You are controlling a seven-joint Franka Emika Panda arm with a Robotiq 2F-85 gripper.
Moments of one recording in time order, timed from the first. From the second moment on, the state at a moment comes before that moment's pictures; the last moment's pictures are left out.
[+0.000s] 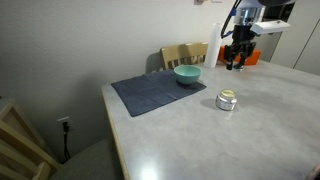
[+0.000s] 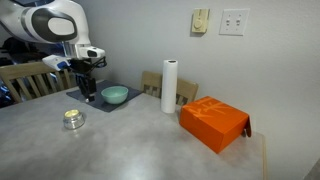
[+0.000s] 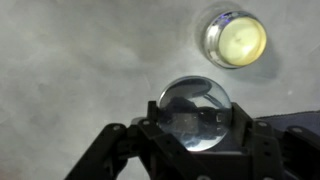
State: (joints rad) arm 0.15 0.32 0.03 -2.05 -0.04 2.37 0.29
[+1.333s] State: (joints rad) arm 0.03 0.58 0.00 -1.99 0.06 2.49 0.14
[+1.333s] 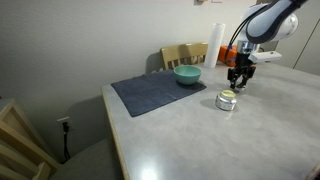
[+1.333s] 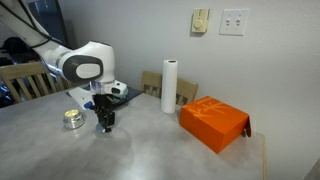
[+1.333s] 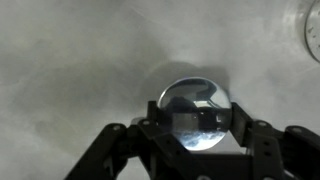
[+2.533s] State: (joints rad) arm 0.03 0.71 0.01 -1.79 0.06 2.27 0.12
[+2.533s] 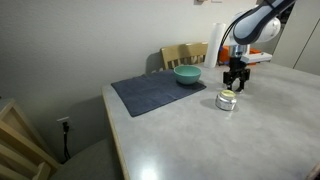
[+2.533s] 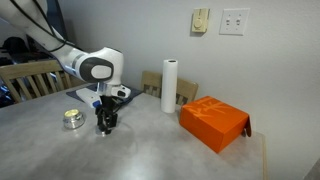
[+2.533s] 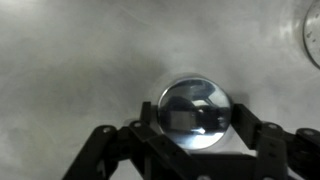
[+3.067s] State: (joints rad) arm 0.05 0.72 0.01 -1.79 0.06 2.27 0.12
